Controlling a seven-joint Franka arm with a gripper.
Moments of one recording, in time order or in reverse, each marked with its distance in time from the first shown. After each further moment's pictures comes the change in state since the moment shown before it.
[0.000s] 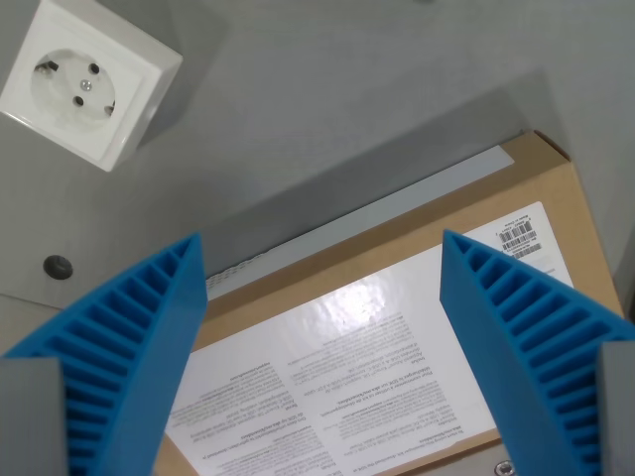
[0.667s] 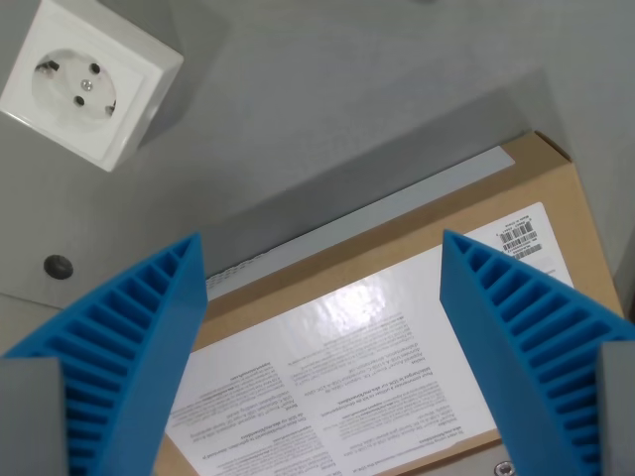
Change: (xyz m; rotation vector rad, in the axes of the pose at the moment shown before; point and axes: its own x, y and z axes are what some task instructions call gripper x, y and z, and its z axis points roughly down) arm 0.000 -0.001 0.000 0.000 0.000 -0.004
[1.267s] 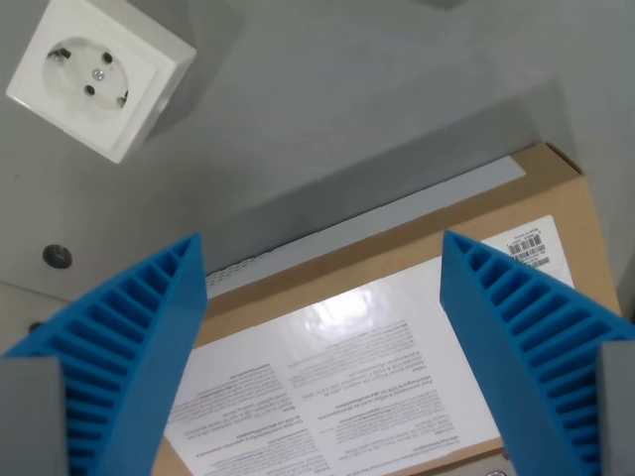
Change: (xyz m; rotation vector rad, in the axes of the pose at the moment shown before) arm 0.002 -0.007 0.004 0.002 -0.008 -0.060
